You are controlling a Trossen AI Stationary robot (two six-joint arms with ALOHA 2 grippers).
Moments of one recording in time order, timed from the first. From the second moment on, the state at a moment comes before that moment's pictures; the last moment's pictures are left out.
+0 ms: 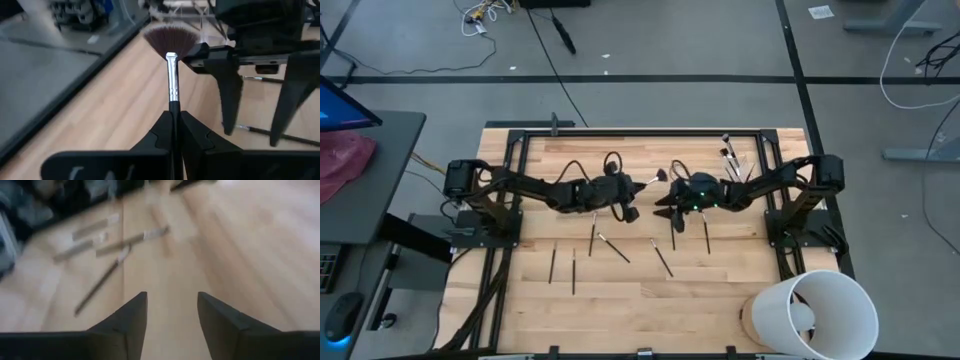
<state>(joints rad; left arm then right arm) 0.08 1.67 0.81 0.45 -0.40 -0.02 -0.19 1.68 0.53 0.71 -0.20 0.28</state>
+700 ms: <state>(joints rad) 0.24 1.67 0.81 0.78 0.00 0.14 -0.18 1.68 0.40 1.47 0.15 0.24</state>
